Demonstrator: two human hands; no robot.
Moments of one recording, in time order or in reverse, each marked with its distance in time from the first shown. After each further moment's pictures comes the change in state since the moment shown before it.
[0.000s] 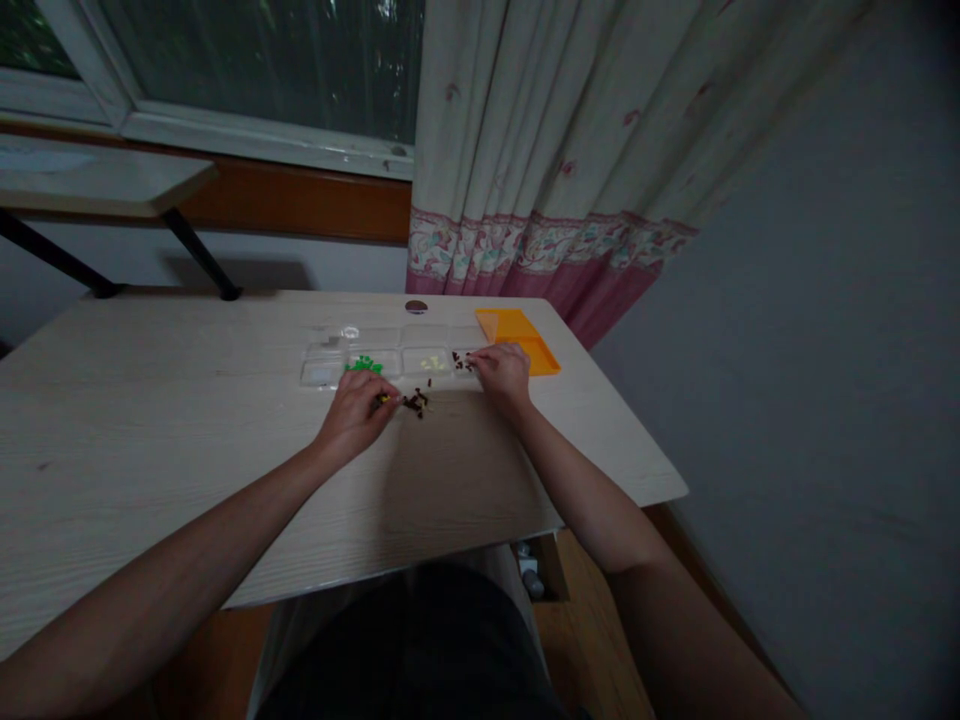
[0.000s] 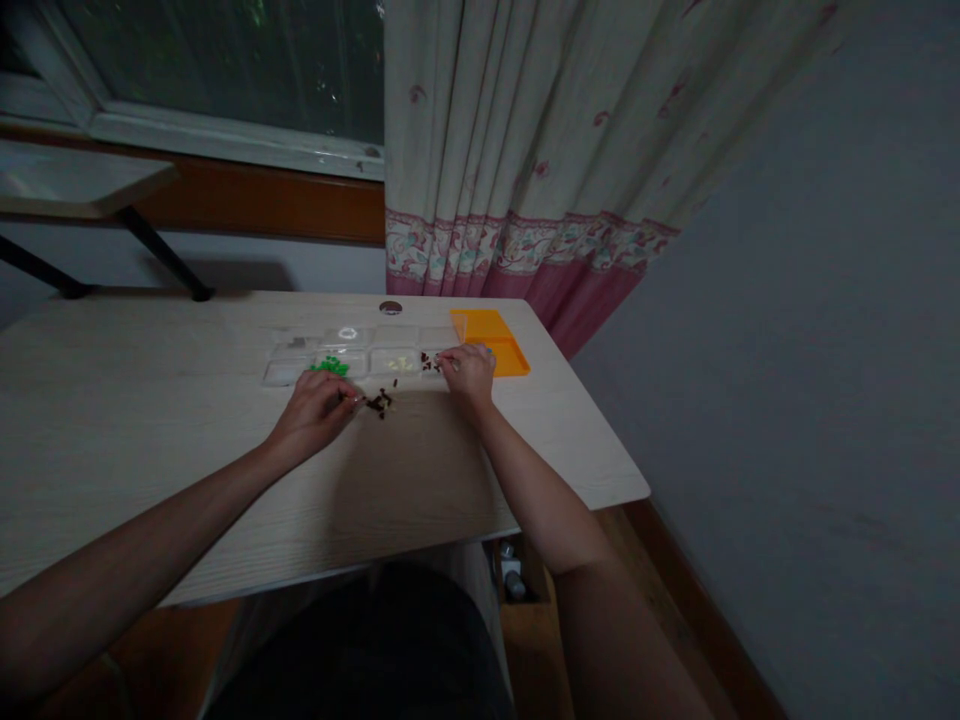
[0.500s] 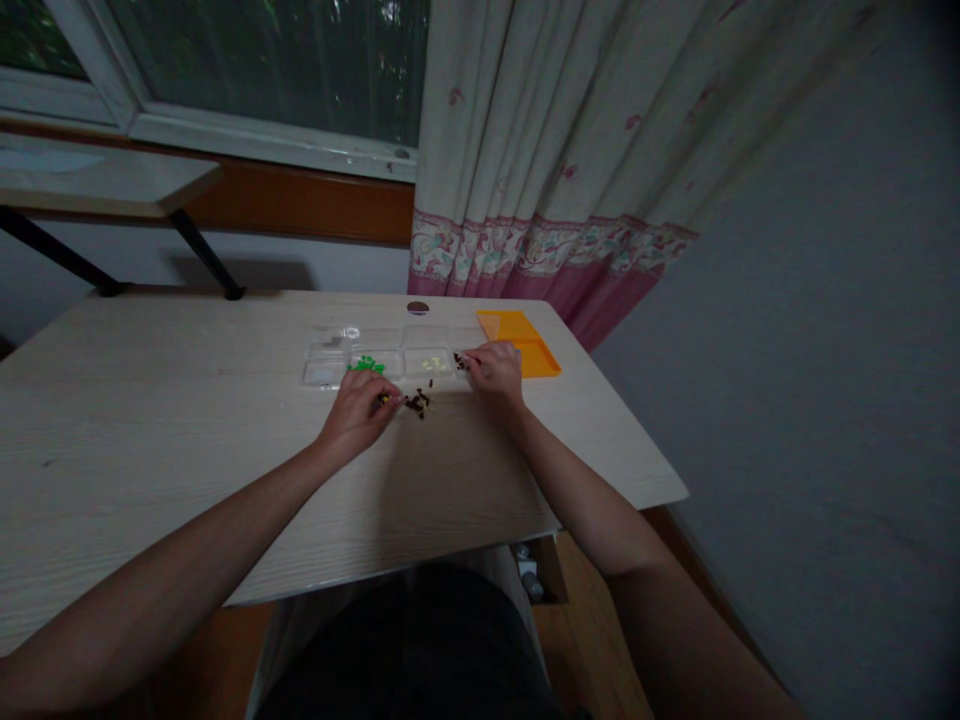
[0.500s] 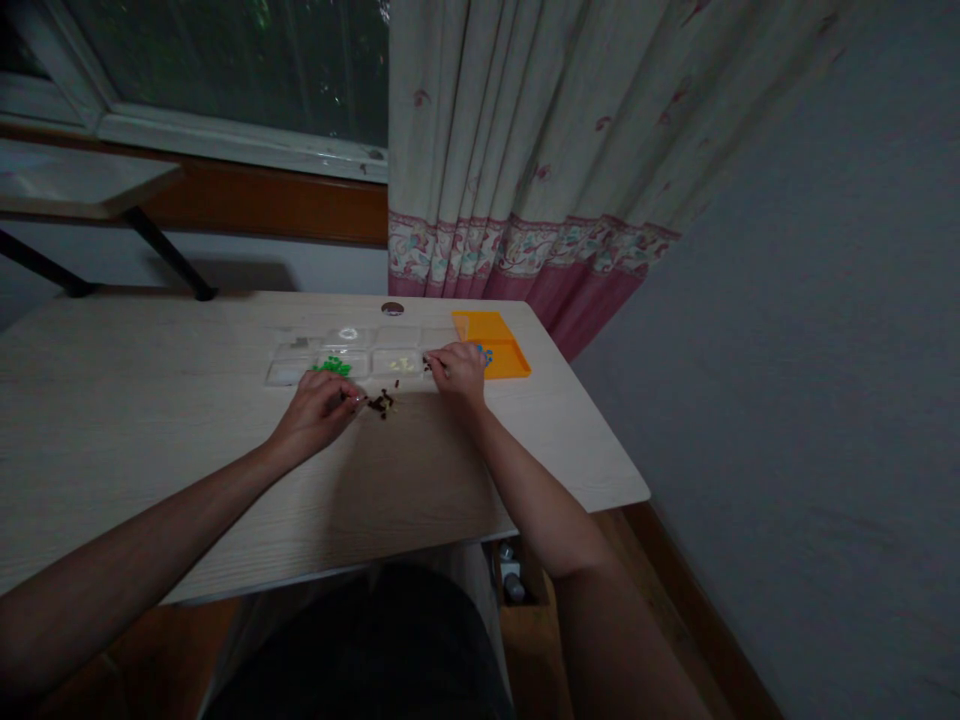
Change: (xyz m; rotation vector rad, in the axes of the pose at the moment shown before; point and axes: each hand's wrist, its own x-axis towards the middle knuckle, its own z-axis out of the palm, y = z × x) left_hand 0.001 0.000 0.000 -0.009 0.003 -0.024; right_hand -0.007 -0.017 0.001 0.020 0.048 -0.201
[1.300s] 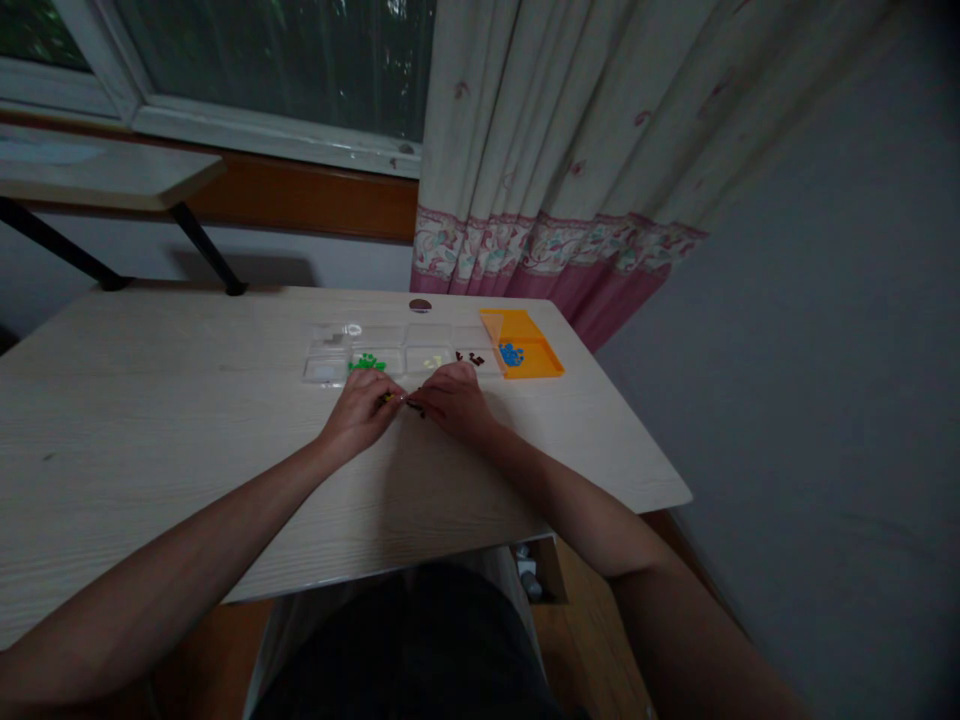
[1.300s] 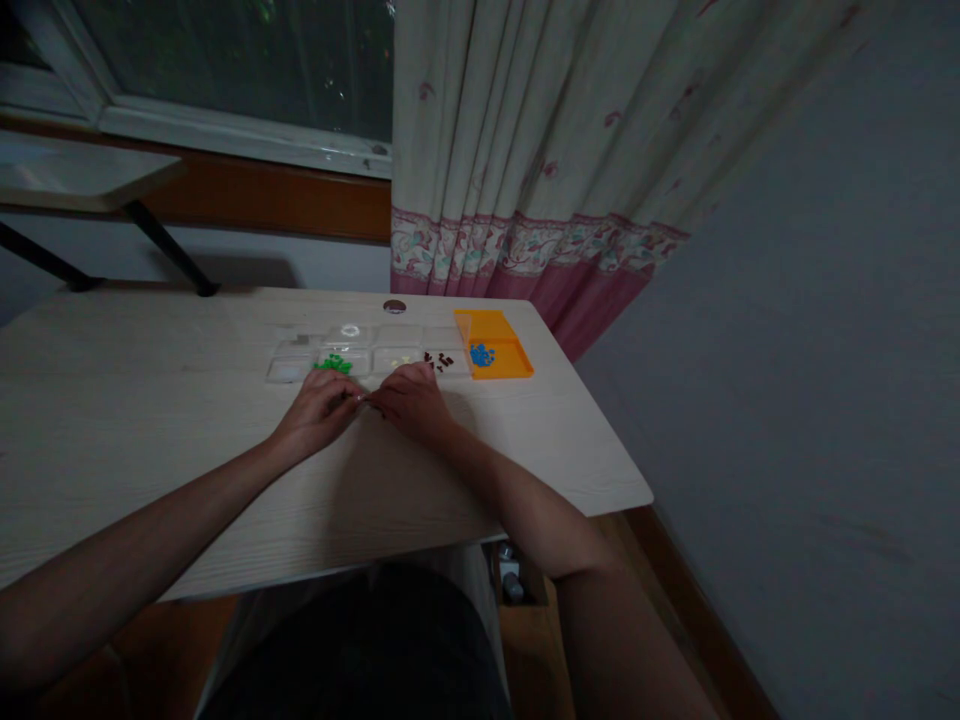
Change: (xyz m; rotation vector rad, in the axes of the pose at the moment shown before) left_hand 0.001 0.005 -0.002 -0.027 -0.041 0.025; right_hand -0.023 -0.060 0.004 0.084 -0.301 -0.458
